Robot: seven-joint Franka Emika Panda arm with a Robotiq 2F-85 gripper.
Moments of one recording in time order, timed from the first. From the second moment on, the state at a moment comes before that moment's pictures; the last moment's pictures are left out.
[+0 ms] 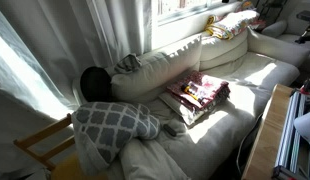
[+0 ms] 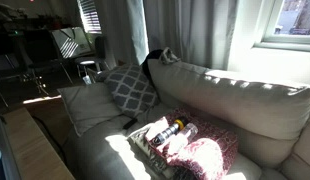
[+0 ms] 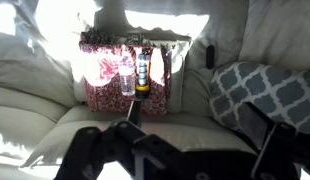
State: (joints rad) arm -0.04 -0.37 0.03 -2.15 -0.05 1.77 0.13
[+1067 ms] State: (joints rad) arm 0.07 -0.03 0.06 -2.14 0.17 2.13 -0.04
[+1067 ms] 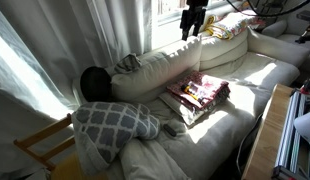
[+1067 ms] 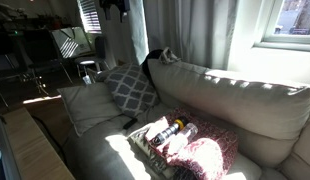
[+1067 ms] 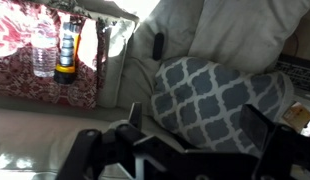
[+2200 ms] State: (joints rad) arm 0.12 0.51 0.08 -1.82 0.09 2.61 0.03
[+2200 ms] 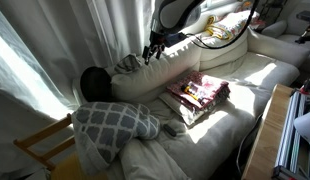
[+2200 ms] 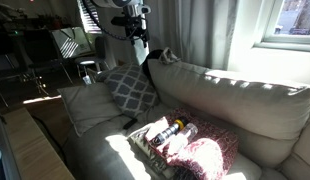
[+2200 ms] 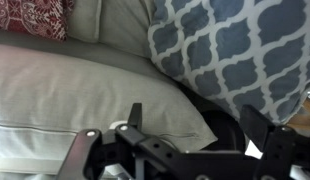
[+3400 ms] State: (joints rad) arm 0.17 0.98 0.04 -1.26 0.10 2.60 0.27
